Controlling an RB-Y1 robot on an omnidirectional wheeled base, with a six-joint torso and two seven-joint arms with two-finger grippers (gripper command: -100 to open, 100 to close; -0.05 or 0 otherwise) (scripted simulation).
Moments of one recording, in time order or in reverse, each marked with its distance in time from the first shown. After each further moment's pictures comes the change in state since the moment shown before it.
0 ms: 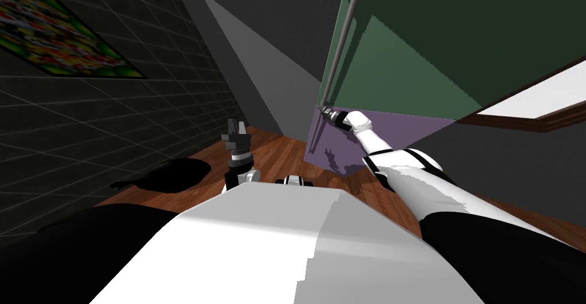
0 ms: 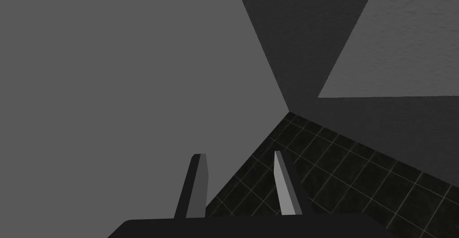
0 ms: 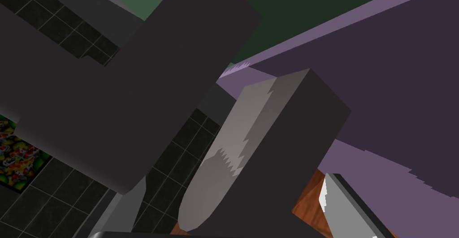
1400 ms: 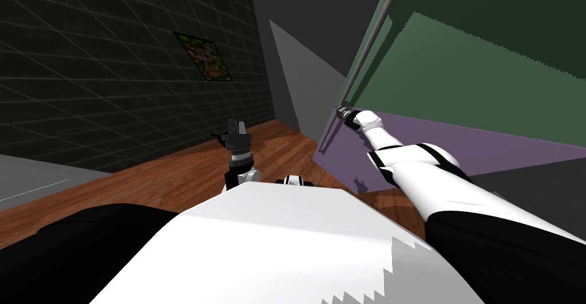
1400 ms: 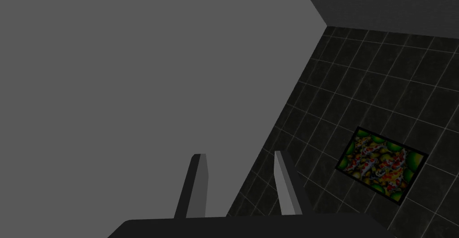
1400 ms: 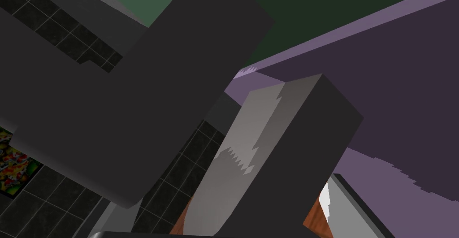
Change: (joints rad) left arm 0.000 0.000 0.000 0.000 0.000 0.000 0.000; right arm -0.080 -0.056 -0.015 0.299 0.096 0.173 -0.034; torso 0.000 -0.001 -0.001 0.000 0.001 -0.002
